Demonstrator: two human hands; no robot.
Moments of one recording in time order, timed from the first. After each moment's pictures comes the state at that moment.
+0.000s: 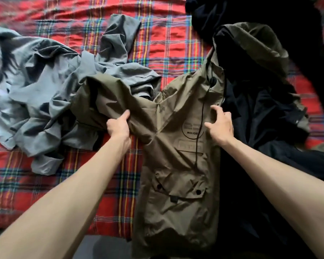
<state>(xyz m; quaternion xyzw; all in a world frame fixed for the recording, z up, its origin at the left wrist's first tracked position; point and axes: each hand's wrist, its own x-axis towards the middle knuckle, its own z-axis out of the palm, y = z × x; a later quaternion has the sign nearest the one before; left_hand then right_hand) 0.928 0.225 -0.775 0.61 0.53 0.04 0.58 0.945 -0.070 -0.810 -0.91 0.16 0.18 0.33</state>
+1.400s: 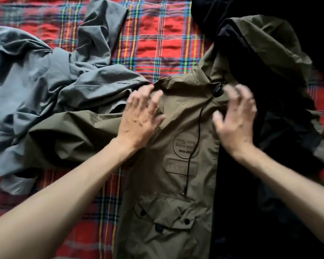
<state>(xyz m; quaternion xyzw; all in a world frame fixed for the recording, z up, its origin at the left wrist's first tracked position) 1.011 0.168 -0.817 0.99 -0.14 0.03 0.05 1.023 -0.107 -0.827 -0.96 -0.02 -0.05 0.27</state>
